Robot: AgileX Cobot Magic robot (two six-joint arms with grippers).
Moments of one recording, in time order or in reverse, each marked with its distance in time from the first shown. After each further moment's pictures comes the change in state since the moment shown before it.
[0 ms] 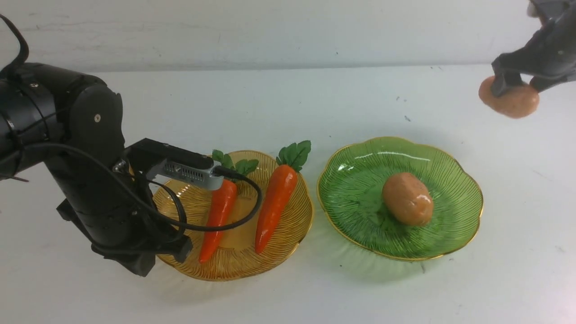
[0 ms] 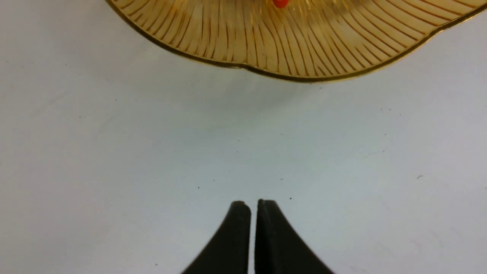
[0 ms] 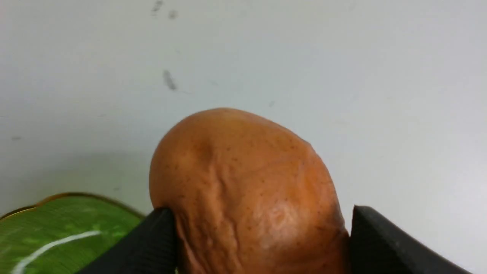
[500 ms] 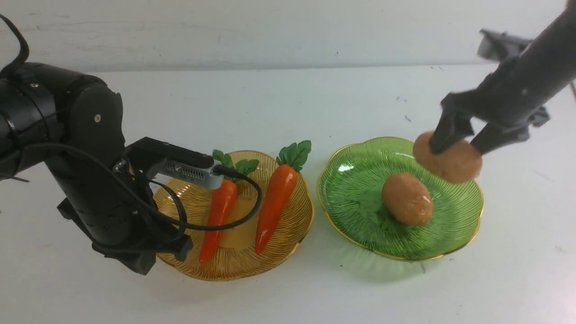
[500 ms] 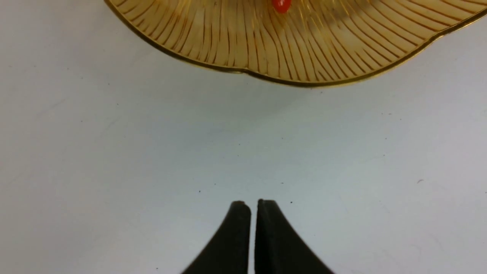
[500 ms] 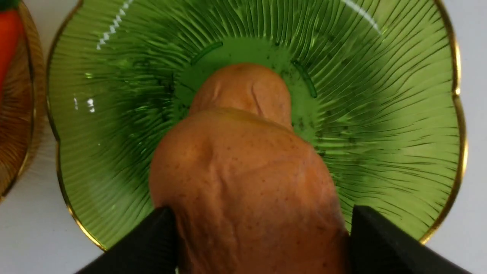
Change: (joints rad) right arm 0.212 -0.222 0.510 0.022 -0.037 -0.067; left arm 0.000 0.000 0.000 0.000 -0.008 0.000
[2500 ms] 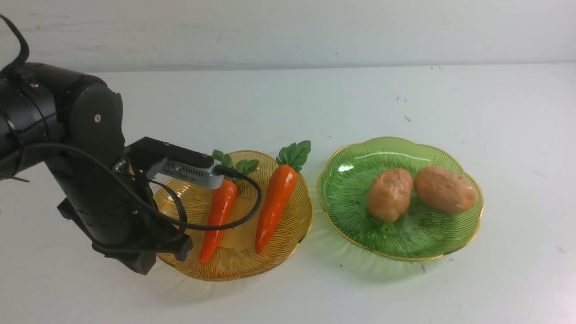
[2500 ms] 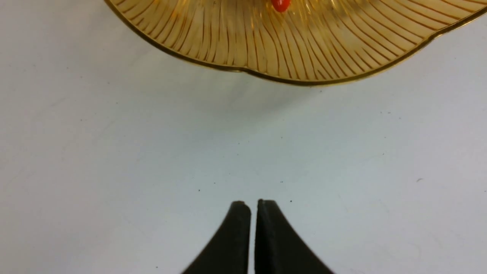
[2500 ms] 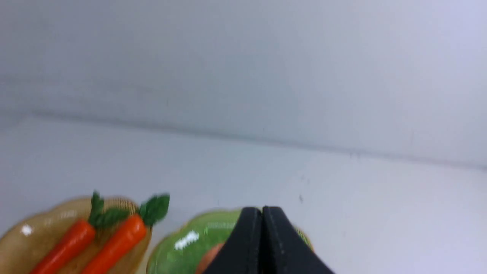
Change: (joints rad) right arm 0.082 -1.658 0.976 -0.229 -0.622 0.104; left arm 0.000 0.000 0.000 0.000 -0.001 0.000
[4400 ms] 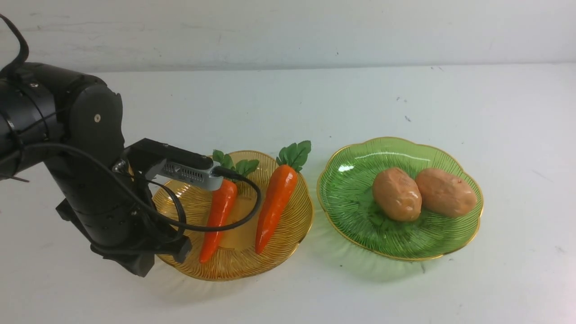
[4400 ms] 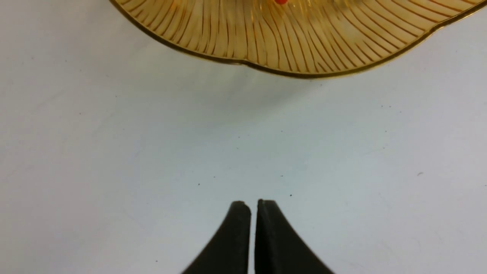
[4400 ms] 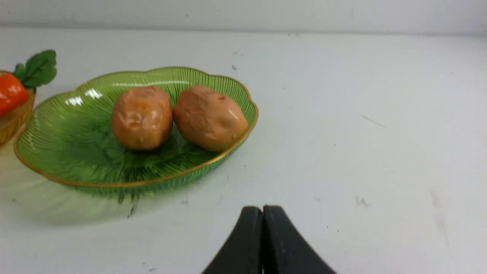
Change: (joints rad) right arm -0.161 -0.245 0.614 -0.003 -0.177 -0.018; left arm 0.000 0.000 0.000 0.000 0.013 0.000
